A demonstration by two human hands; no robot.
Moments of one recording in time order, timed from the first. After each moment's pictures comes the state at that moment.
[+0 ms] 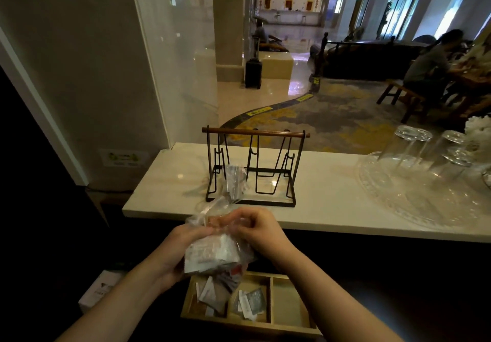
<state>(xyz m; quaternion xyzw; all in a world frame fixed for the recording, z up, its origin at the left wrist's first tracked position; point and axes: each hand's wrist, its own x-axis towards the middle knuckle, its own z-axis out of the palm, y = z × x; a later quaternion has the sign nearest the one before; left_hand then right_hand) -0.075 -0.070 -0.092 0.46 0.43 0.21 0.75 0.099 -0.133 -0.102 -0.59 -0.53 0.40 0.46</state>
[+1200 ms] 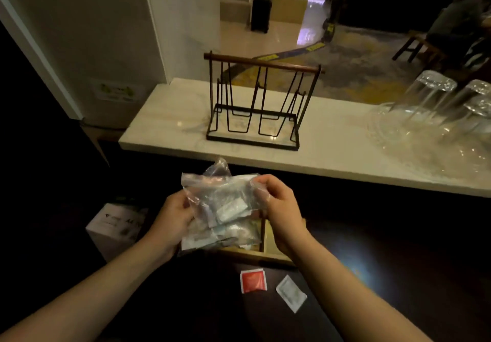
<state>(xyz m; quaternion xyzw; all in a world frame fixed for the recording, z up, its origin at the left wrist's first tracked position) -0.095 -0.122 -0.141 0.57 0.43 0.31 0.63 0.080 -0.193 -0.140 -0.58 -0.35 0.44 0.59</state>
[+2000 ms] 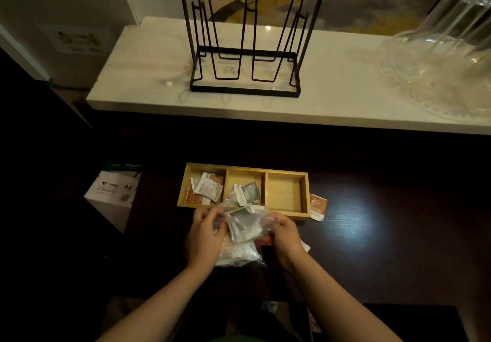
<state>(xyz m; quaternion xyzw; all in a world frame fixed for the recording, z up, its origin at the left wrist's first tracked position) -0.081 -0.189 -0.307 0.71 0.58 0.14 0.37 0.072 -0.264 -0.306 -0.69 -0.04 0.52 0.50</state>
